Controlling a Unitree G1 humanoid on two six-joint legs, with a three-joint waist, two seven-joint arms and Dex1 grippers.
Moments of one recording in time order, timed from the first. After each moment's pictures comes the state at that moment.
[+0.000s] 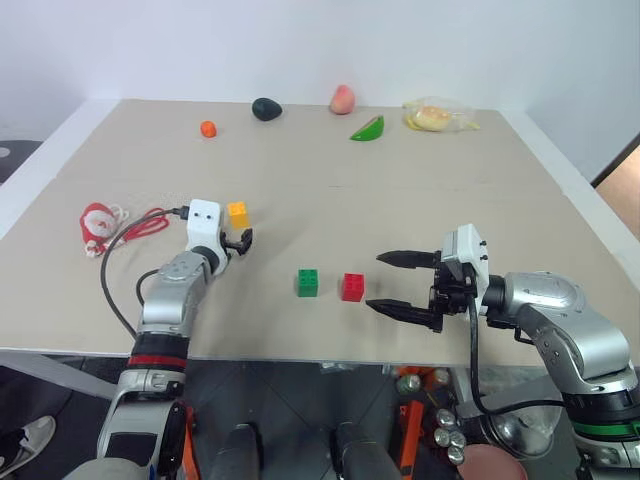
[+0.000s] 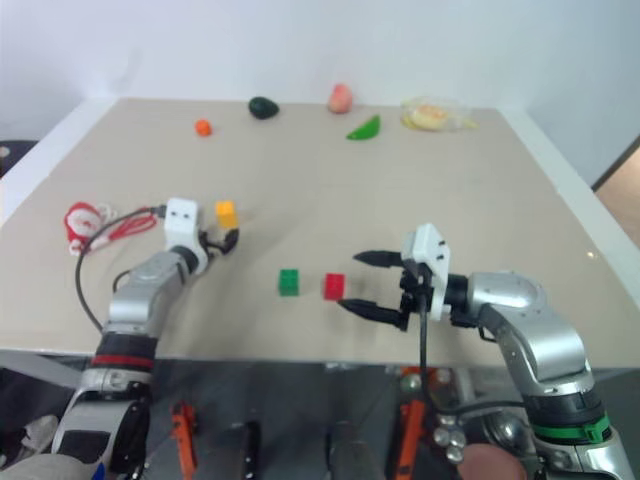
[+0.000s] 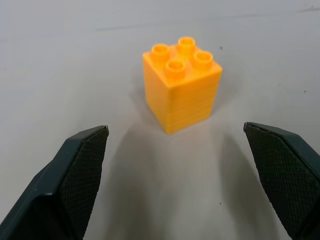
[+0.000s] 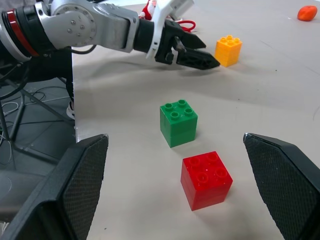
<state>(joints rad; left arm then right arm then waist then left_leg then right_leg) -0.62 0.22 0.10 0.35 -0.12 0.43 -0.22 -0.30 -0.73 -0.04 -0.29 0.55 0.49 1.06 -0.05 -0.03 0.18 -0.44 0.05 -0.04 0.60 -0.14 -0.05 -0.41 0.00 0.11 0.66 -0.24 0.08</state>
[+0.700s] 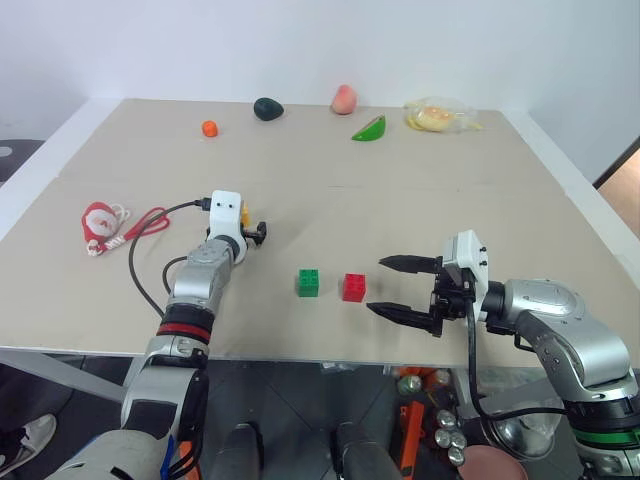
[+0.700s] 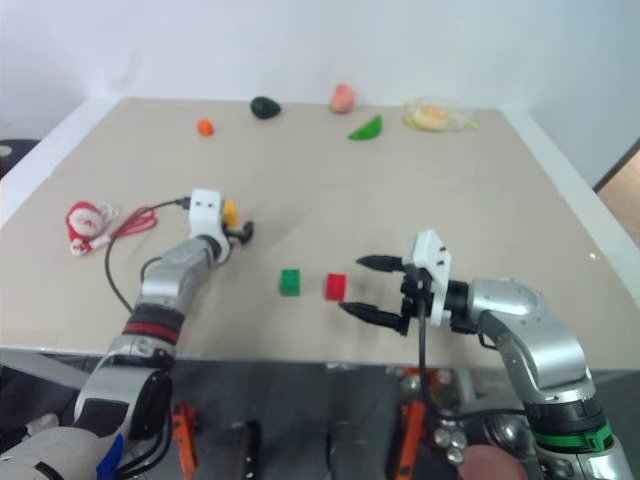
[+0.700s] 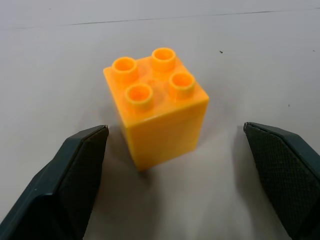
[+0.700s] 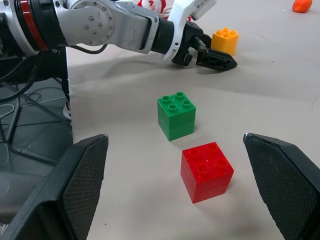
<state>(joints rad) -0.80 0.16 0.11 0.63 -0.10 0.35 -0.11 -0.27 -0.73 -0.04 -0.30 0.54 0.48 1.03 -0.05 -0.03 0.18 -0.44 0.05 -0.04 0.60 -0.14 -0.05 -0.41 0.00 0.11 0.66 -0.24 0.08</state>
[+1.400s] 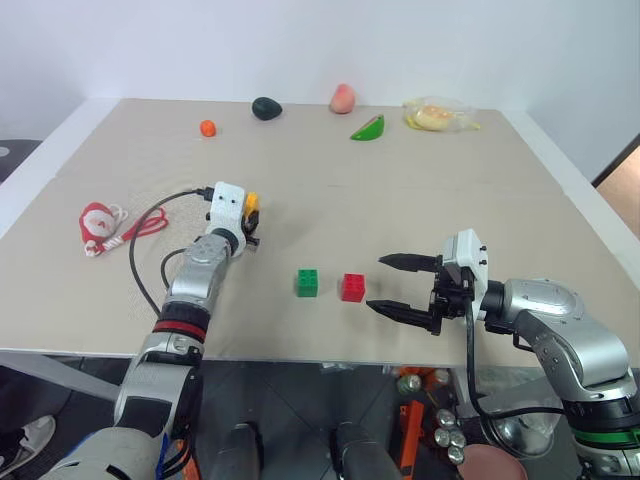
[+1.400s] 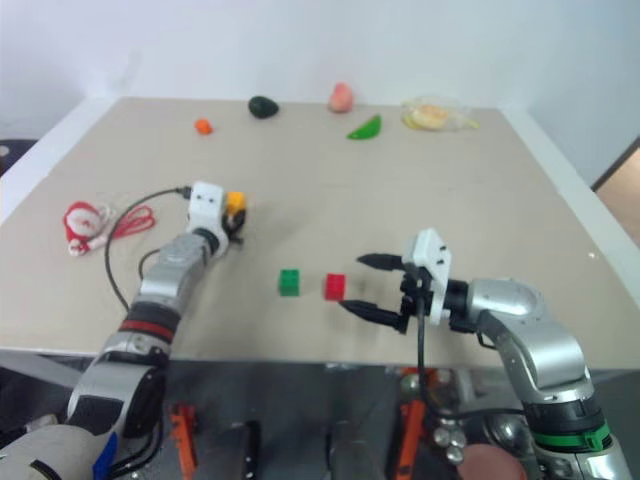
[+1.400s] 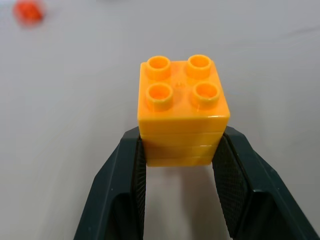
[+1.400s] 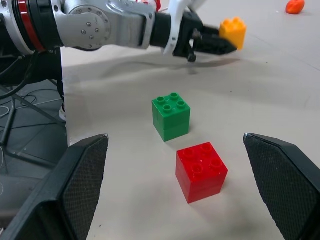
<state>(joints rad) -0.80 0.24 0.05 0.66 -0.07 0.06 -0.32 -0.27 -0.73 -0.04 -0.30 0.55 0.48 1.02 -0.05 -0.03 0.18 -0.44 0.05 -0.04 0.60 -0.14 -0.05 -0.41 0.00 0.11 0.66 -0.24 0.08</state>
